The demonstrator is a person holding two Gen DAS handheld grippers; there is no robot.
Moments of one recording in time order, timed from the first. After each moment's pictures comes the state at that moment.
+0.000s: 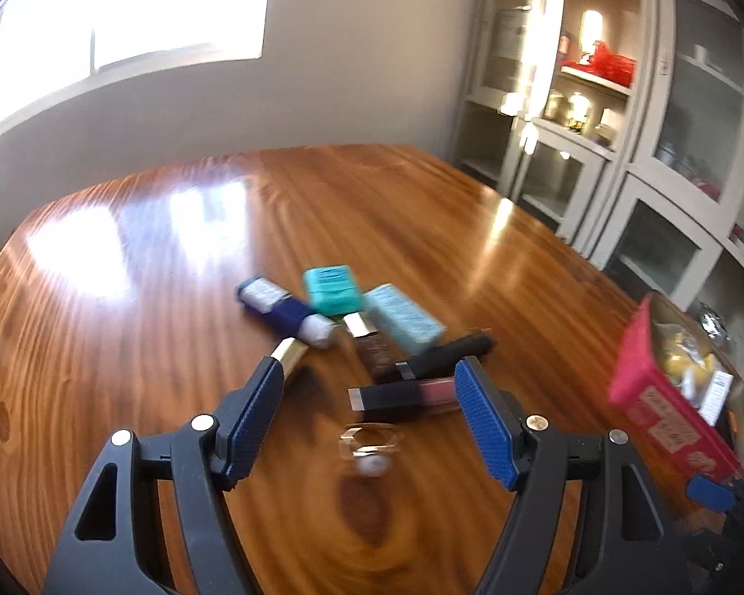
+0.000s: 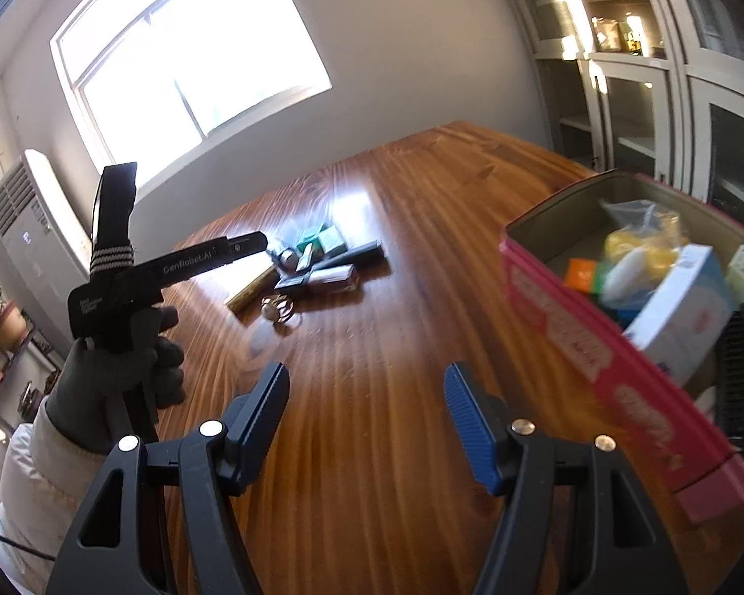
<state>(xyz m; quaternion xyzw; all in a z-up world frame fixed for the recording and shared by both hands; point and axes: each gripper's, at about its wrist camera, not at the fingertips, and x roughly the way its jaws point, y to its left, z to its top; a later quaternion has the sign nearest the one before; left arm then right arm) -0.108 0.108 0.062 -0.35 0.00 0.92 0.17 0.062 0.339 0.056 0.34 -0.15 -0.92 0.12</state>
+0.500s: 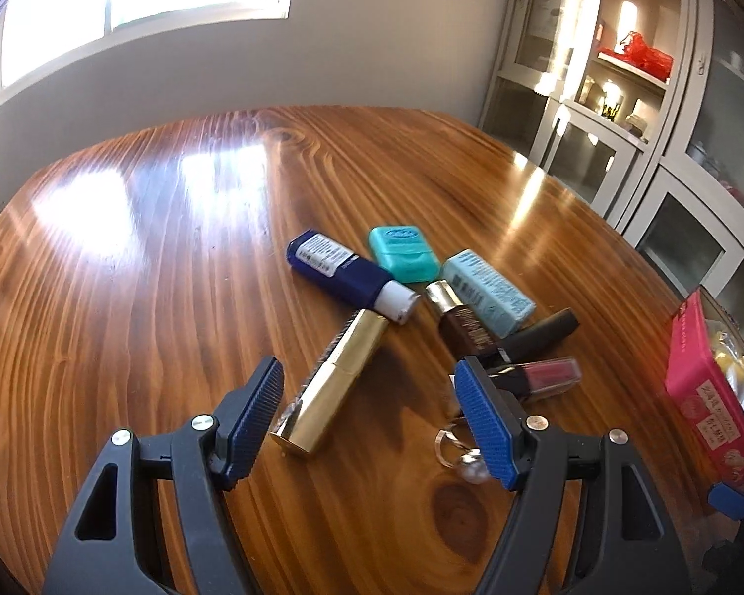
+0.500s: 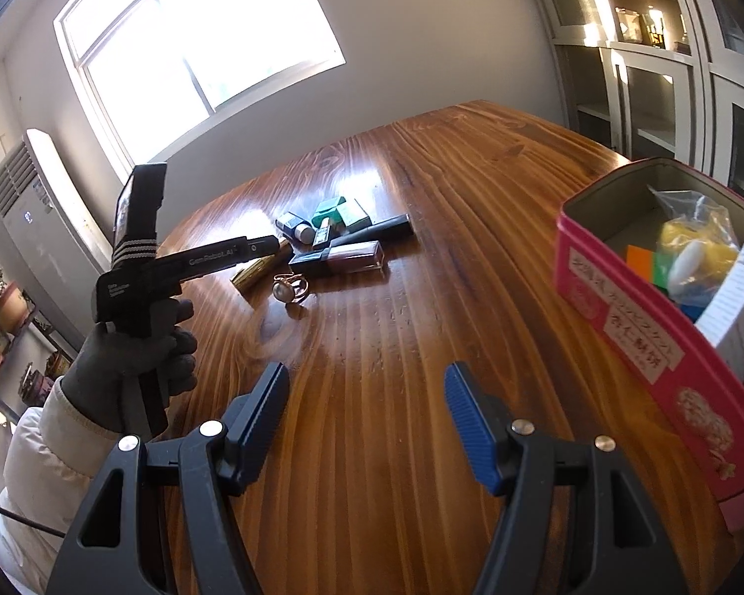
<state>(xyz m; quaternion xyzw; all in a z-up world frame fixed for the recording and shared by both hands) -0.145 0.078 0.023 -0.39 -0.01 0.91 0.15 0.041 0.315 0.043 0.36 -0.13 -0.92 0.13</state>
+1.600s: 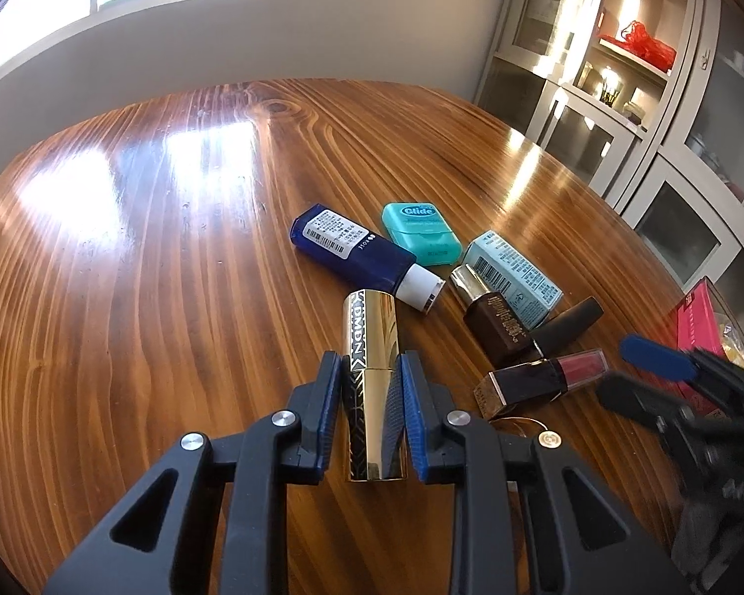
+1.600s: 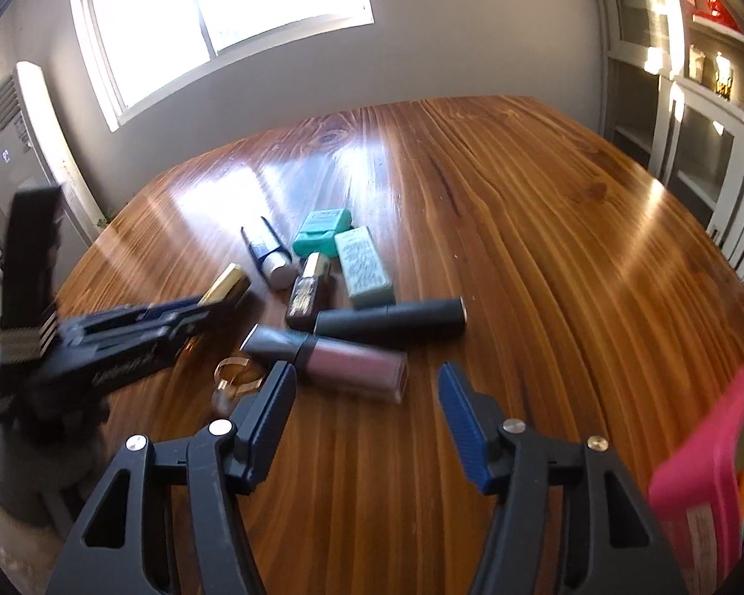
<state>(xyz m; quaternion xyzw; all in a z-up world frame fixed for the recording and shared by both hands) -0.166 0.071 0.007 -0.42 -0.01 0.89 0.18 -0.118 0.273 0.027 0.40 -0.05 -0.90 0.14</state>
